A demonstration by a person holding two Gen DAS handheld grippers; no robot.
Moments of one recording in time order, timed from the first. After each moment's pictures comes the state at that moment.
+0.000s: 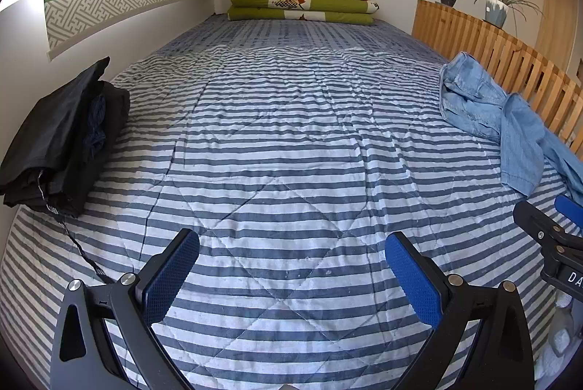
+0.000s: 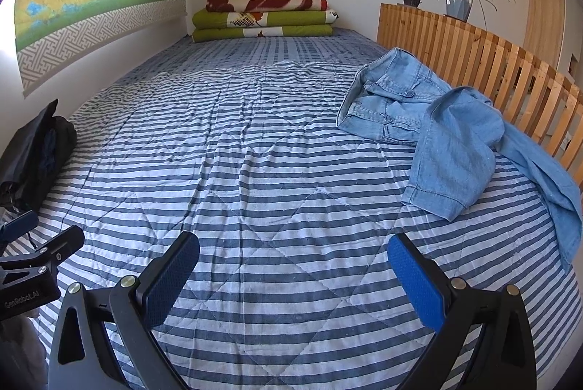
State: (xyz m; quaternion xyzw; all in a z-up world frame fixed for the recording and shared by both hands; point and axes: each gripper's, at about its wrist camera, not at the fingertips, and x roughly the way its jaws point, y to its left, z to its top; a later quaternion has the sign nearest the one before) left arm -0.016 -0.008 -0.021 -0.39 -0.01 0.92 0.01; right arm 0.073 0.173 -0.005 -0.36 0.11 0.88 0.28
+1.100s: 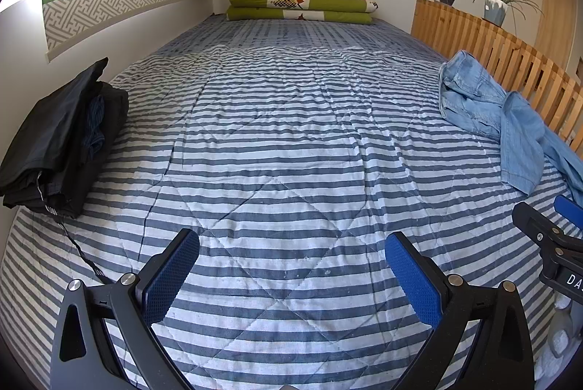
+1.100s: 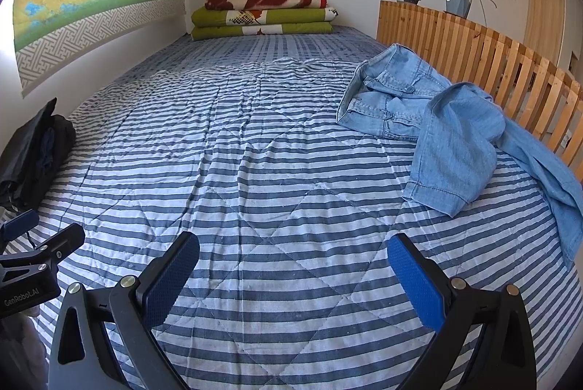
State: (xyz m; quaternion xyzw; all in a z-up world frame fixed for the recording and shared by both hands) left arm -0.015 -0.005 -0.025 -0.39 -0.01 0.92 0.01; right arm 0.074 0.173 -0.009 -0.36 0.11 0.88 0.28
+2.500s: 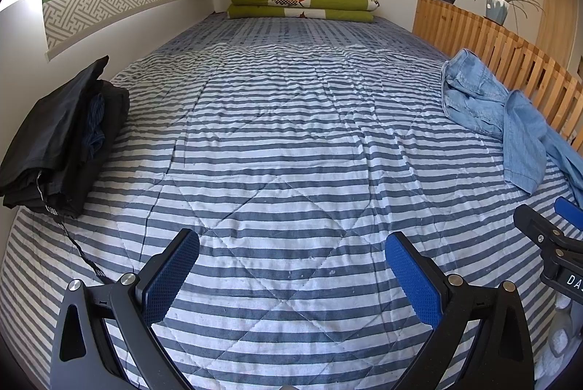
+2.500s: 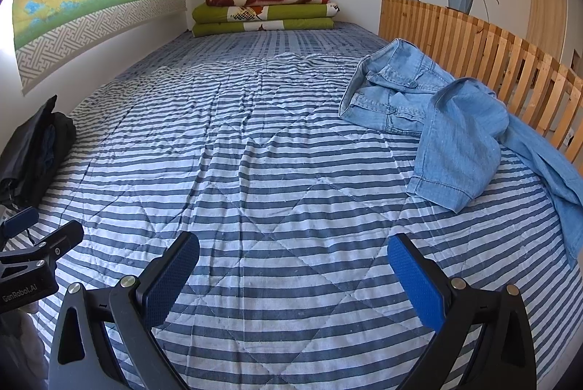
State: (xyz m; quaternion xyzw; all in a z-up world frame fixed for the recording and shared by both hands) left arm -0.016 -0.011 -0.027 -0.40 -0.01 0.92 0.01; right arm 0.072 0.175 -0.014 -0.36 0.12 0.88 0.28
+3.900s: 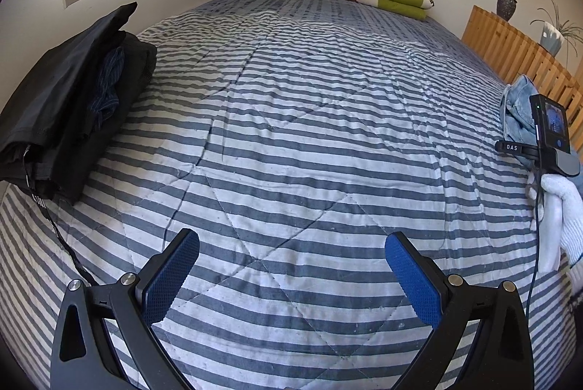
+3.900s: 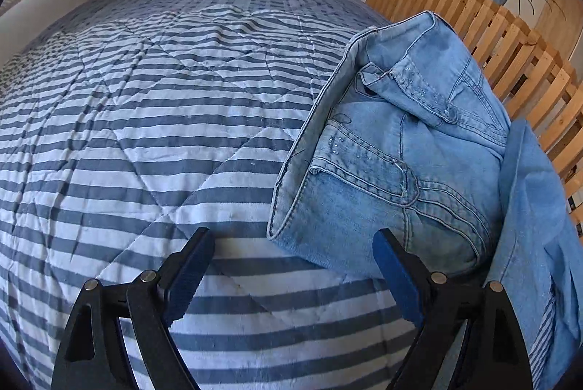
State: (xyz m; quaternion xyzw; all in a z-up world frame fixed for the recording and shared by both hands) left arm -0.092 -0.081 -0.065 -0.44 -0.07 0.89 -0.06; right arm -0.132 0.399 -0.105 -0.47 0.07 0.81 0.35
